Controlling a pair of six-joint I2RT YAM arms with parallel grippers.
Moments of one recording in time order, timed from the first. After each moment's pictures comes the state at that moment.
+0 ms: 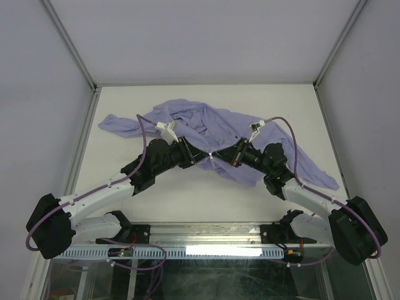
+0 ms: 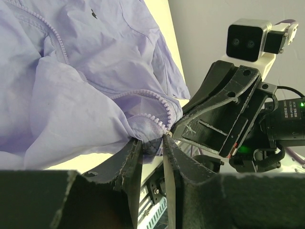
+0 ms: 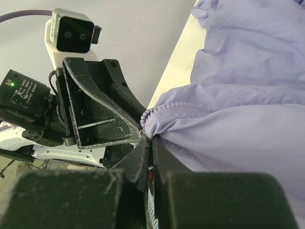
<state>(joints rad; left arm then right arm) -0.80 1.11 0.65 0.21 0.09 -1.02 0.57 1.11 0.40 0.70 -0.49 1.04</state>
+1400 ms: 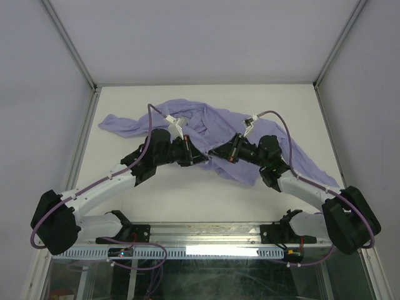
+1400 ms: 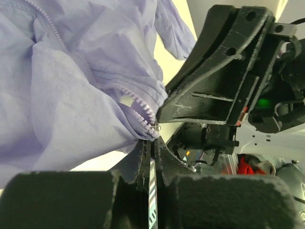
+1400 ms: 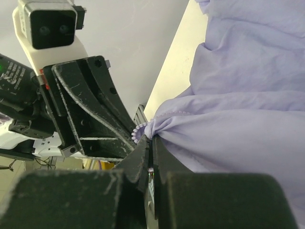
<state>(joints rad) -0.74 1.18 0.77 0.05 0.32 -0.84 0.56 1.21 0.49 0.66 -0.56 1.06</state>
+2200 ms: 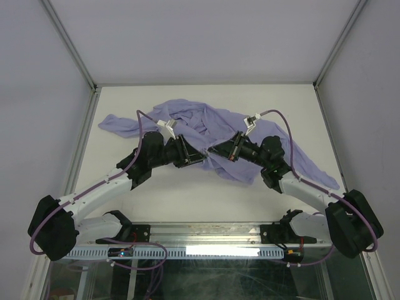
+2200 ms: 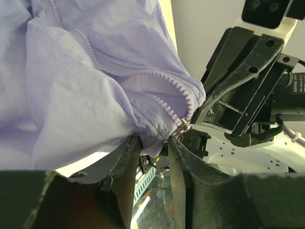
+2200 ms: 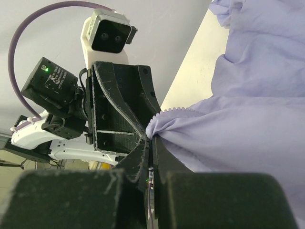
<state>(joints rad) -0.68 1.13 0.69 0.10 0.36 -1.05 0.57 1.18 0.50 0.70 -0.55 1.09</state>
